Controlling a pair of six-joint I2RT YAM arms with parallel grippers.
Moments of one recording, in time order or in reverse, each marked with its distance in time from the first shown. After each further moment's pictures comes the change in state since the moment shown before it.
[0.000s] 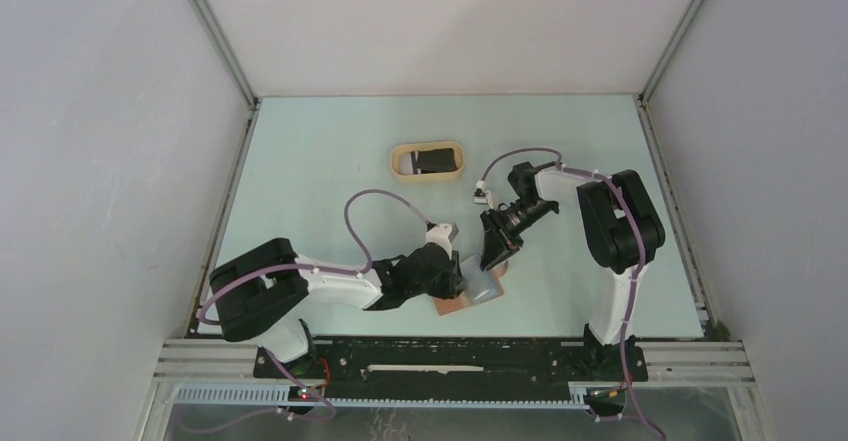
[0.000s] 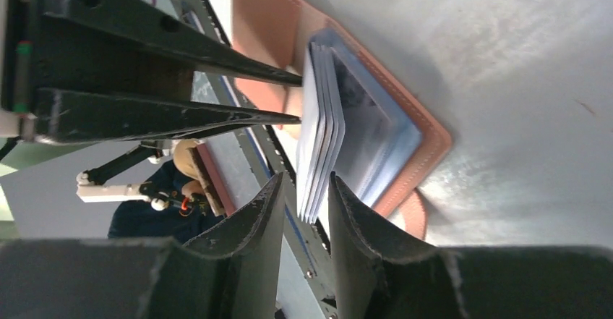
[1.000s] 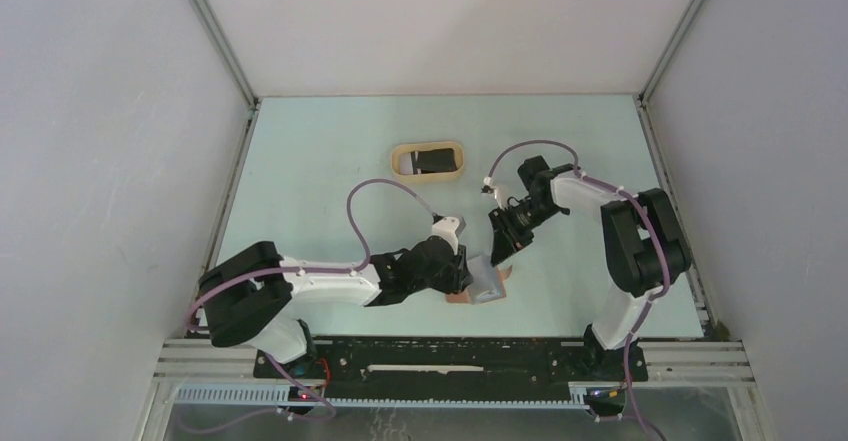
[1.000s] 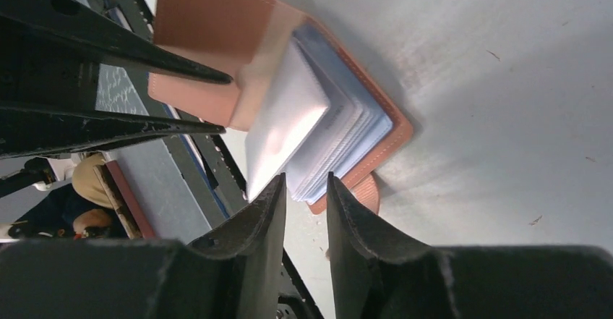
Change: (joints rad) left arm -0.010 -0.059 0.075 -0.069 0.004 0.079; right arm -0.021 -0.216 -0.095 0.097 0.128 -0.068
